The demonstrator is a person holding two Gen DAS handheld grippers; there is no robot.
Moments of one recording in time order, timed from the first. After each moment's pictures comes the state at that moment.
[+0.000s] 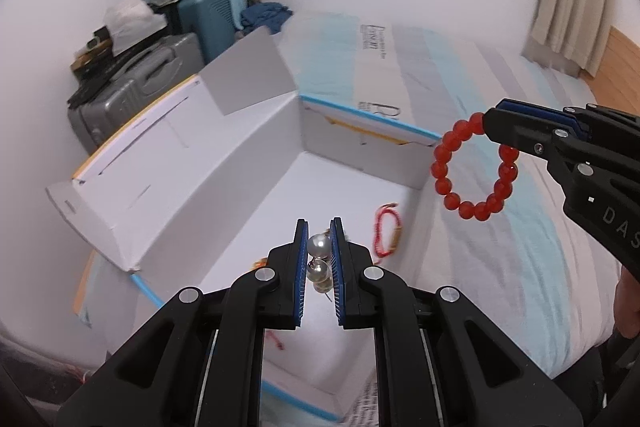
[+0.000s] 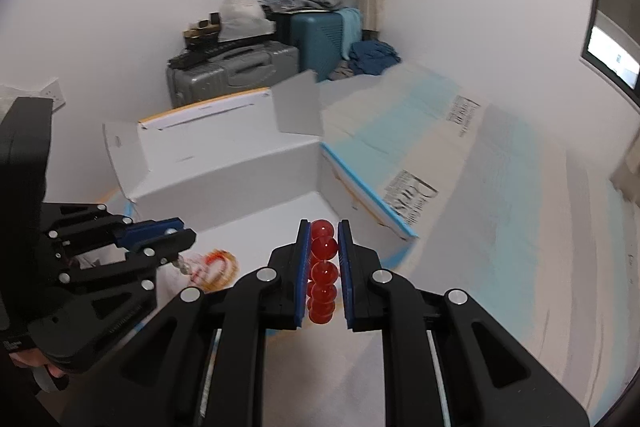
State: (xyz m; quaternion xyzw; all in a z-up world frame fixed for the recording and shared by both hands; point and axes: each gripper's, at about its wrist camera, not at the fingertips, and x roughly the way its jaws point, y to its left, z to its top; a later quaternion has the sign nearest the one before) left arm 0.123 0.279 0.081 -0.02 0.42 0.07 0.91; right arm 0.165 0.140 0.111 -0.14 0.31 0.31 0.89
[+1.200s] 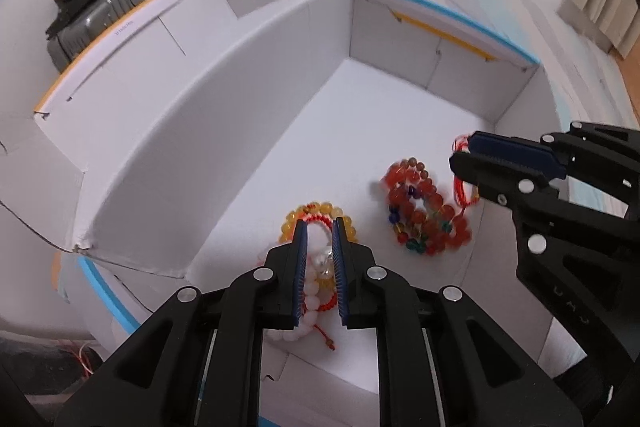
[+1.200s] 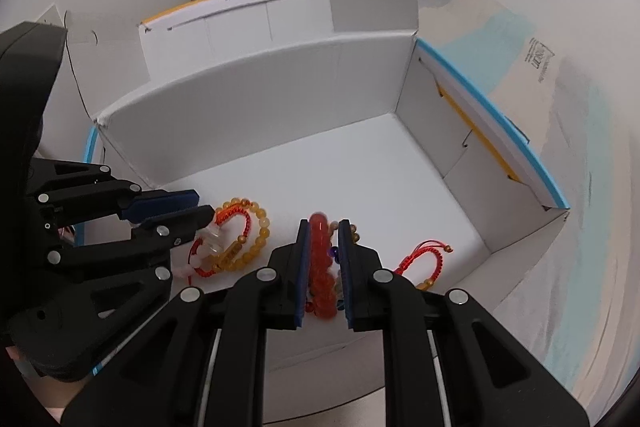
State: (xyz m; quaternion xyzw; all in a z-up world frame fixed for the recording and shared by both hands) left arm 0.161 0.343 -0.025 -0.04 0.52 0.08 0.85; right arm 0.201 0.232 -0.004 -0.19 0.42 0.35 0.82
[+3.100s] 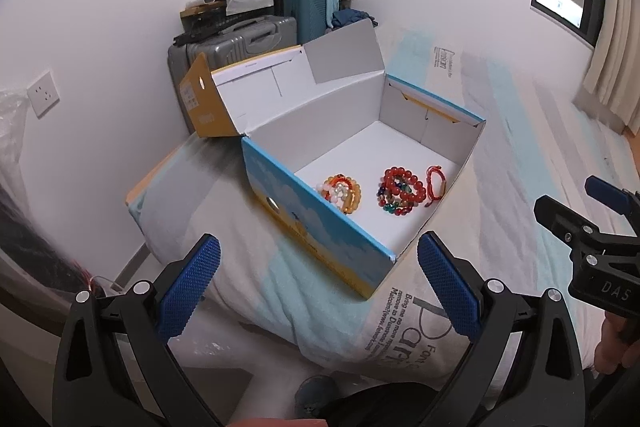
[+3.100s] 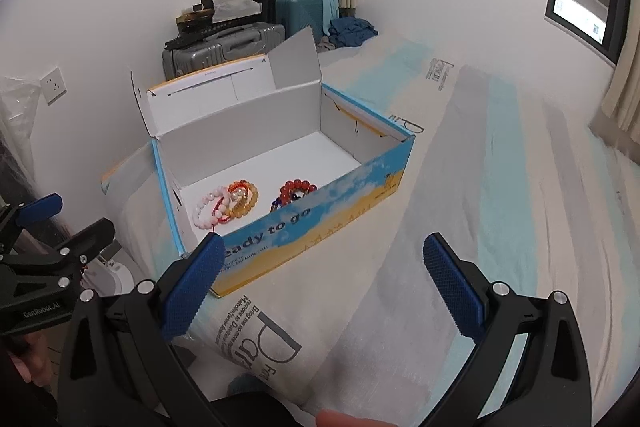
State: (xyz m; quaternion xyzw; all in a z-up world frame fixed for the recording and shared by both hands) left arm -0.045 0.276 0.077 -0.08 0.38 0.20 0.90; right arm 0.045 0.095 0.071 -0.11 0.33 0.26 0.90
